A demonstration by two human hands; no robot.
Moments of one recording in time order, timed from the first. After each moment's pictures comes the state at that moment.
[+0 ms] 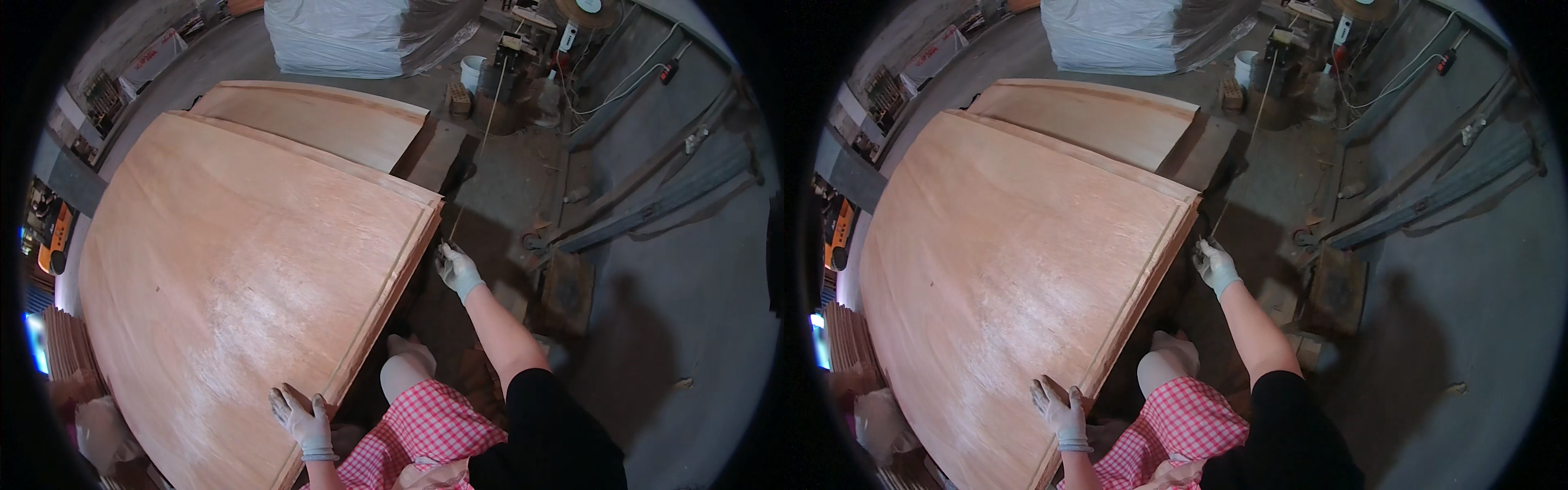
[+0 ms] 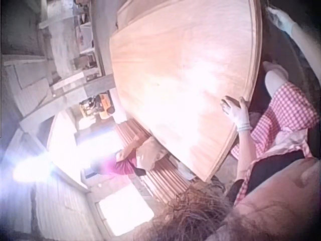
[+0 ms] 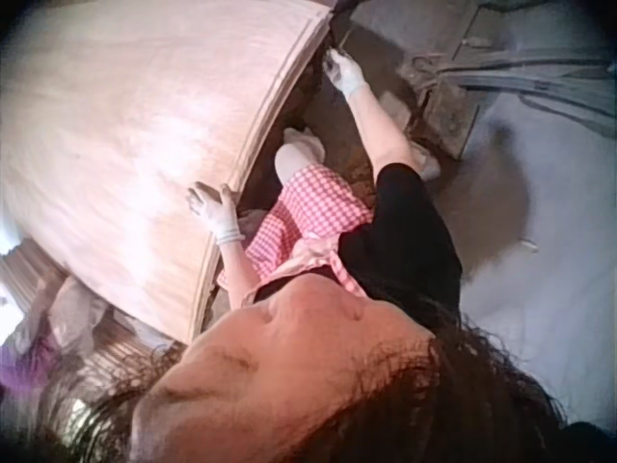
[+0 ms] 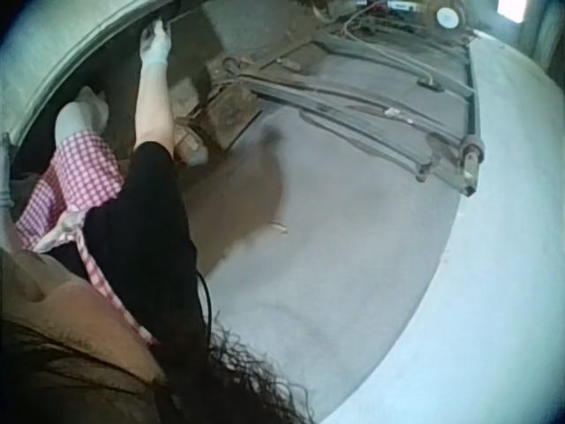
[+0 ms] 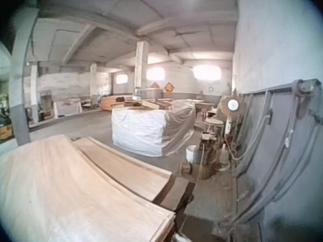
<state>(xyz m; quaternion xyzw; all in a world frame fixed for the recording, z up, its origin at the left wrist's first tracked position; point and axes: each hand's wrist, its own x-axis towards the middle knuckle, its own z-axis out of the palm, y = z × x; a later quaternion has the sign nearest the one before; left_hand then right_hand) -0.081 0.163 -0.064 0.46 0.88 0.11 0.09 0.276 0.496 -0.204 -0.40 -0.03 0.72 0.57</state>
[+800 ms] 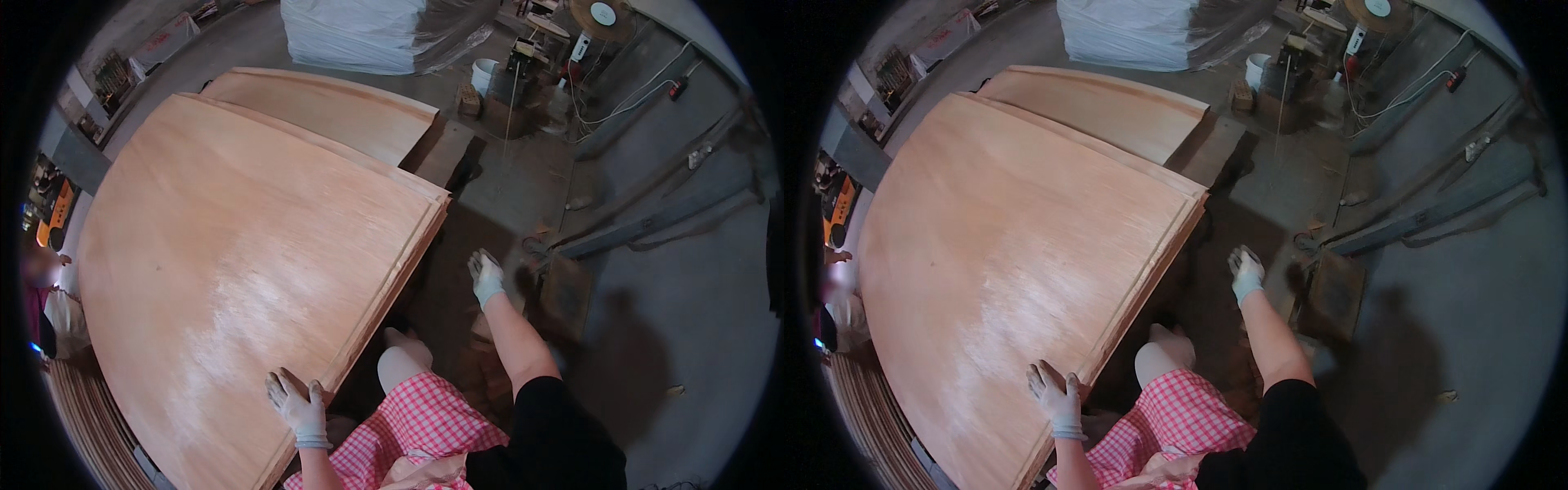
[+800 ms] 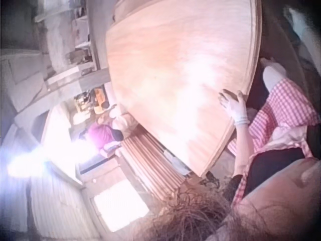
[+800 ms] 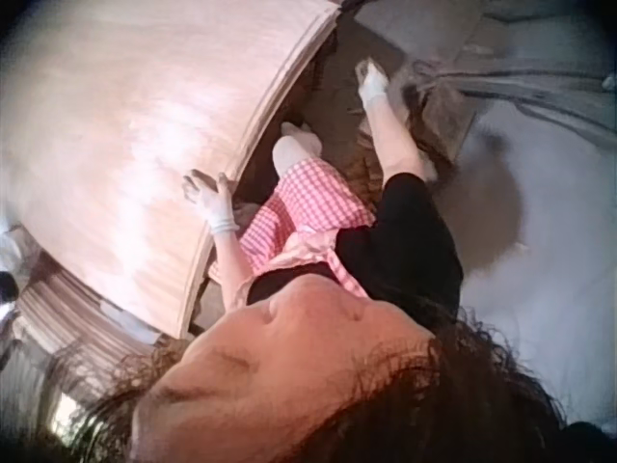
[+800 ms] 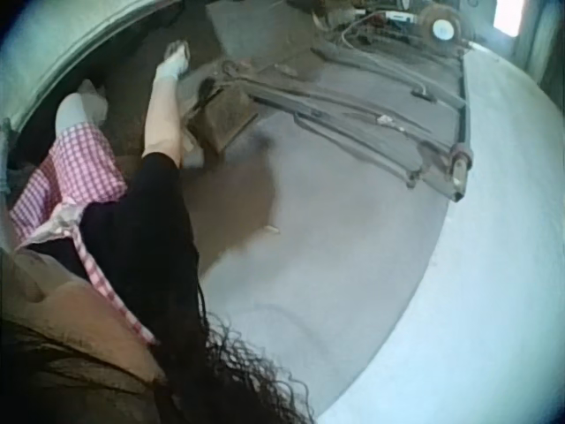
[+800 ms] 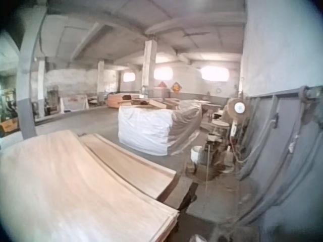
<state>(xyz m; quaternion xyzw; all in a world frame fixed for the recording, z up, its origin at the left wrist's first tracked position) -0.092 0.146 -0.065 0.45 0.88 0.09 0.07 0.307 0.468 -0.246 -0.55 0.01 0.56 0.62</state>
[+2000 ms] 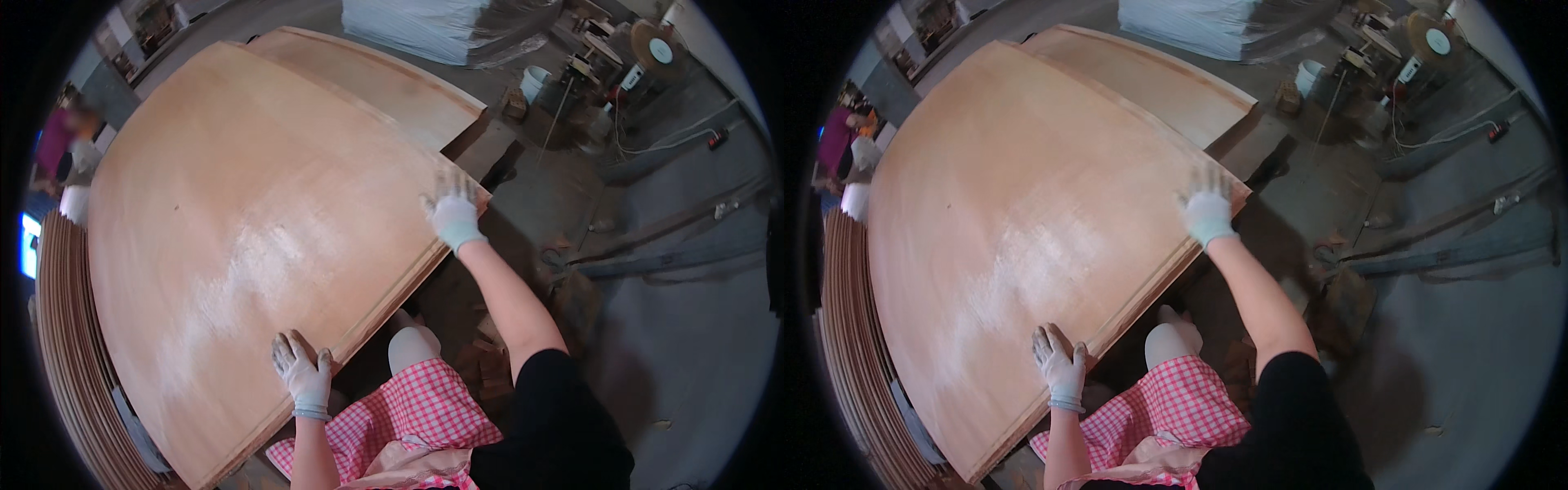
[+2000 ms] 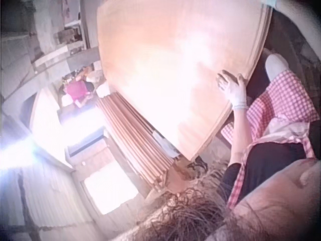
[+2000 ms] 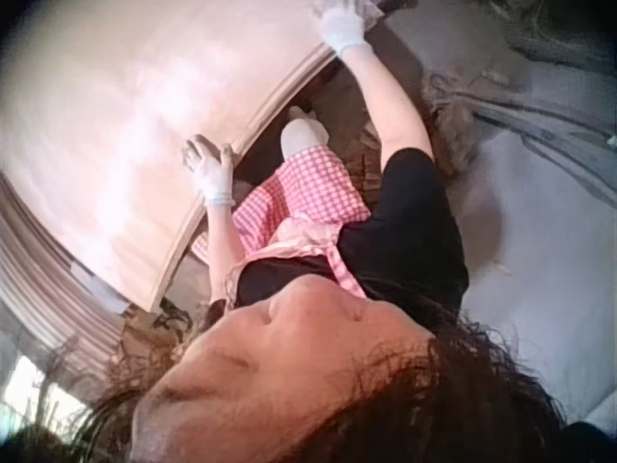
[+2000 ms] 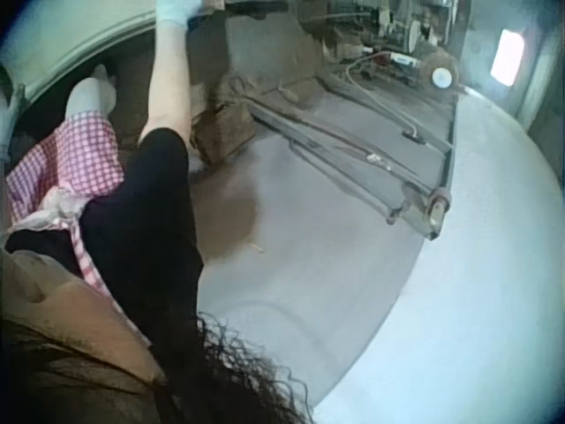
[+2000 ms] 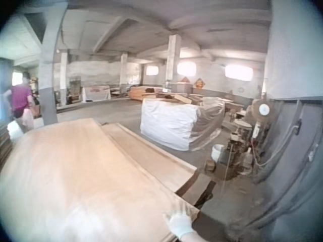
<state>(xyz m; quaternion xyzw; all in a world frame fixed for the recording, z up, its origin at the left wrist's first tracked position) -0.087 0.157 -0.067 0.46 0.88 0.09 0.09 0.150 0.532 -0.089 -0.57 -0.82 -0.06 0.09</state>
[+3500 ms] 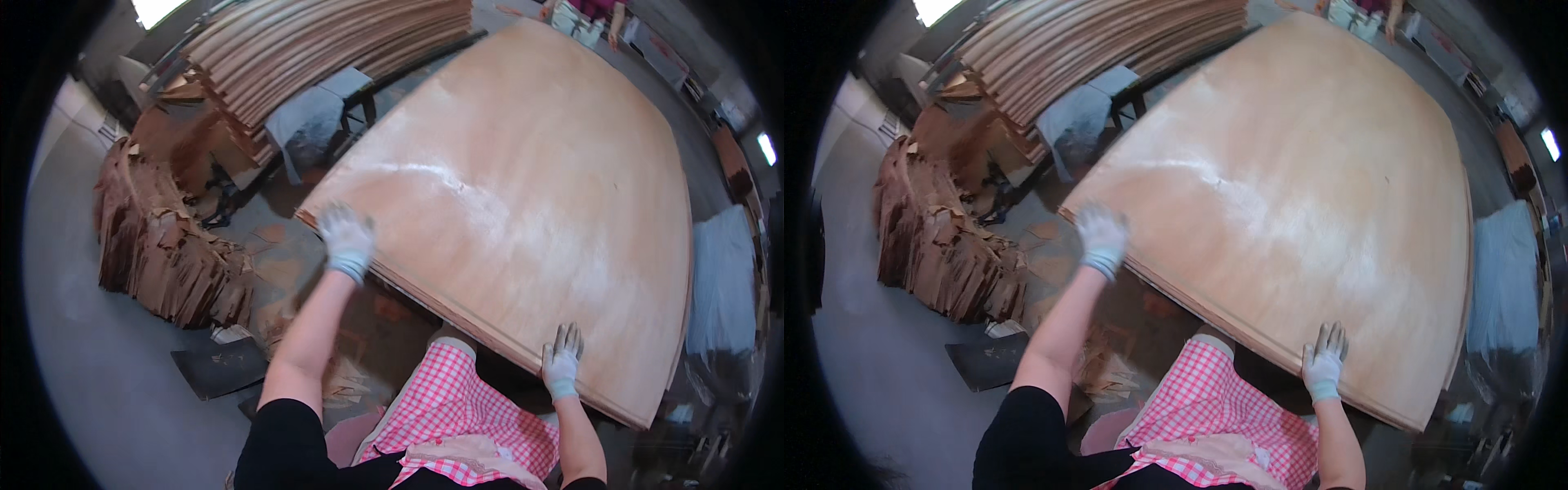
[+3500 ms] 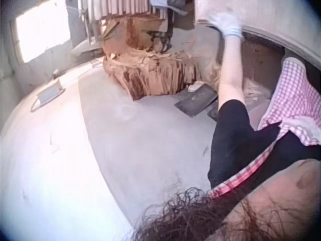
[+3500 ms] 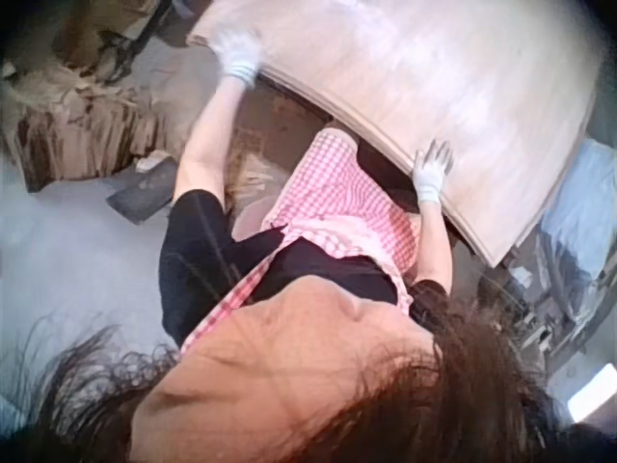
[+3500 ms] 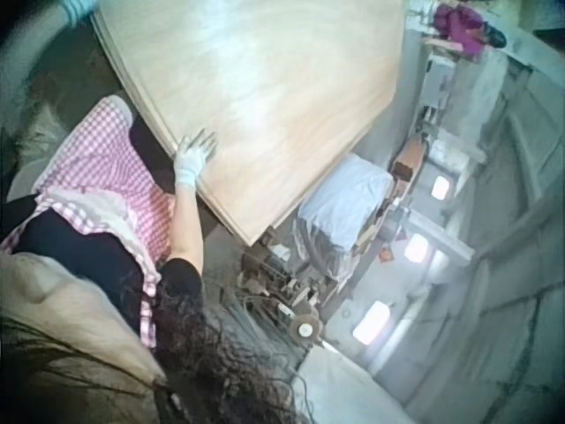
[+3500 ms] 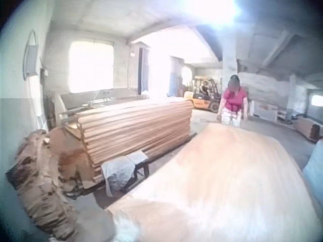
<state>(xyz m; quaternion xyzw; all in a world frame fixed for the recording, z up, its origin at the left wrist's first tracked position) -0.360 -0.268 -0.073 -0.07 0.99 -0.02 -0.07 -0.053 0.213 -0.084 -0.11 -0.99 0.02 -0.04</state>
